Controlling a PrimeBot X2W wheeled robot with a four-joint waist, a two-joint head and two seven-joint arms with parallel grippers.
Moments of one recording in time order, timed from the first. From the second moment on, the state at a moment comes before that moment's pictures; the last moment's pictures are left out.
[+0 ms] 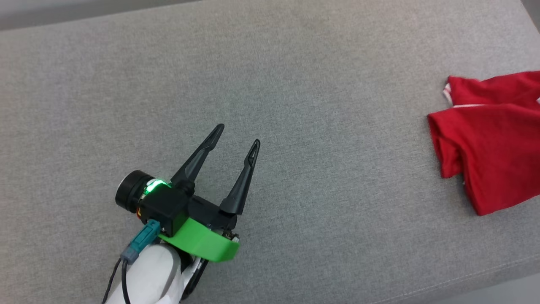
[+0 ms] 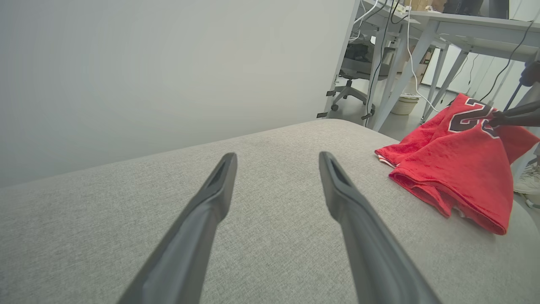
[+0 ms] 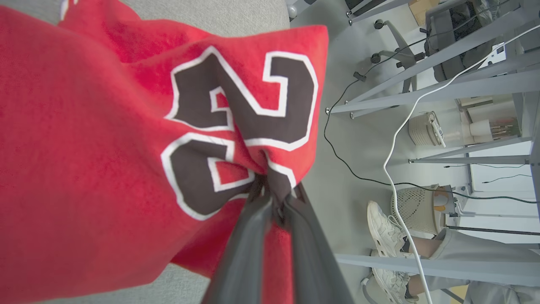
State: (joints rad) left arm -0.23 0.25 -0.40 -0.07 -0.28 -0.13 -0.26; right arm -0.40 -0.83 0.18 0.26 0.16 0.13 0.30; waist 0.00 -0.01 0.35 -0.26
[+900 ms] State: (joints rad) left arm -0.31 0.30 -0.39 -0.16 -0.27 -0.13 -0.26; right arm -0.62 -0.68 -0.35 0.78 -0.21 0.13 0.03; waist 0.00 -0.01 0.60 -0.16
